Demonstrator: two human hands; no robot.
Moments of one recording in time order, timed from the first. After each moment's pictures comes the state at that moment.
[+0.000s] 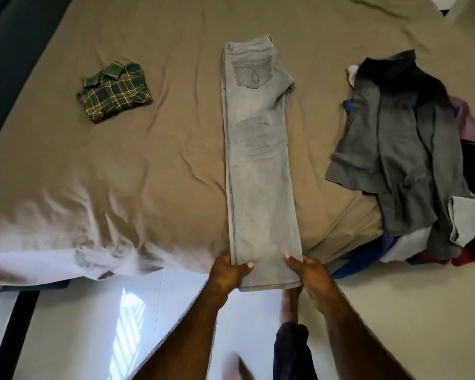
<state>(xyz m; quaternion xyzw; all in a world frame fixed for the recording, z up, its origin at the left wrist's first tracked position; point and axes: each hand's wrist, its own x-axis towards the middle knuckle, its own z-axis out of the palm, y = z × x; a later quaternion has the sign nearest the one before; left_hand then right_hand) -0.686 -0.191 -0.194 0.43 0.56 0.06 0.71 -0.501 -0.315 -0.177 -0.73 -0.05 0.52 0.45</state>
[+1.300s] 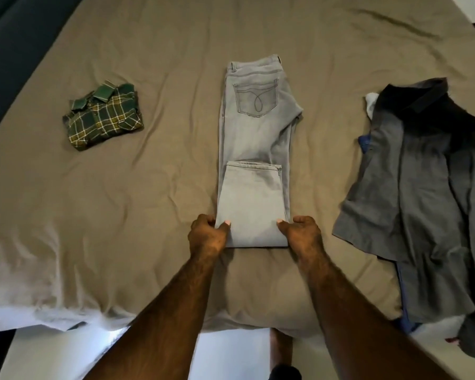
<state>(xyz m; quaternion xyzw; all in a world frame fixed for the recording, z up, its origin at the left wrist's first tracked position) -0.558 0.003 -0.195 0.58 0.70 0.11 0.41 -0.361 -0.110 -0.190 -0.81 -0.05 0.41 0.41</state>
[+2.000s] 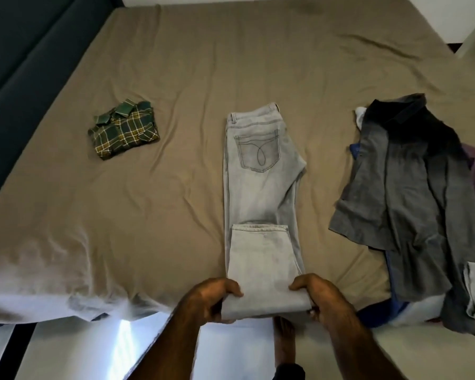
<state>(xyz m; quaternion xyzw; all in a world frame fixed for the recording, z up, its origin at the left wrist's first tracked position) -0.634 -0.094 -0.136 0.26 0.62 -0.14 0.73 -0.415 -0.224 -0.129 -0.75 0.12 0.57 0.31</state>
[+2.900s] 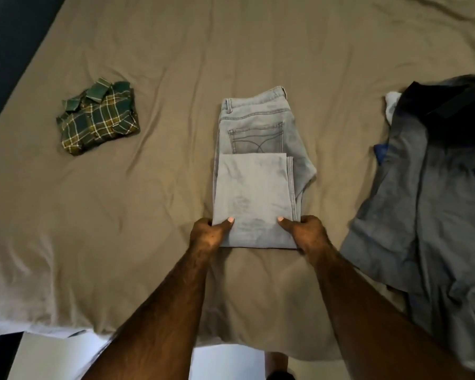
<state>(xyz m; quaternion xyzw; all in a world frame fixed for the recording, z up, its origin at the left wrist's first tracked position) -0.516 0.070 -0.203 0.45 0.71 0.08 0.54 -0.295 -0.042 -0.195 -0.79 -0.07 0.49 0.35</state>
